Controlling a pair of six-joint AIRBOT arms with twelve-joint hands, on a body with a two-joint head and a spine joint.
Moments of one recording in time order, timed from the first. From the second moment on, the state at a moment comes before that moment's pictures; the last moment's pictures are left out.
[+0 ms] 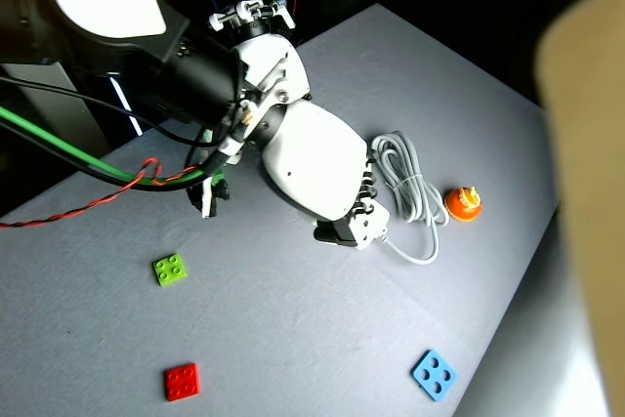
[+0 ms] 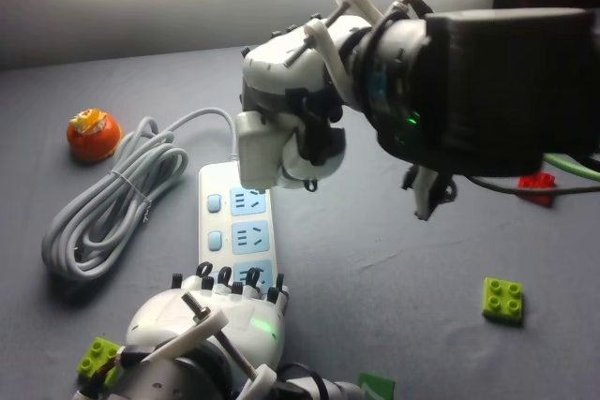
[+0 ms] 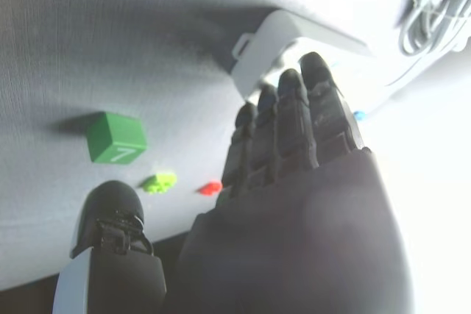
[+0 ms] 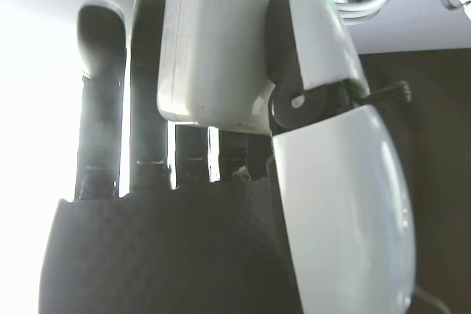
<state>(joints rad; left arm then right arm) 0.41 -1.18 0.46 1.30 1.23 -0.70 -0.07 -1.47 1.11 -1.08 -0.58 0.22</state>
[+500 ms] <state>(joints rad) 0.41 -1.17 0.46 1.30 1.23 -0.69 -0.09 -1.55 1.25 -1.02 -0.56 0.13</state>
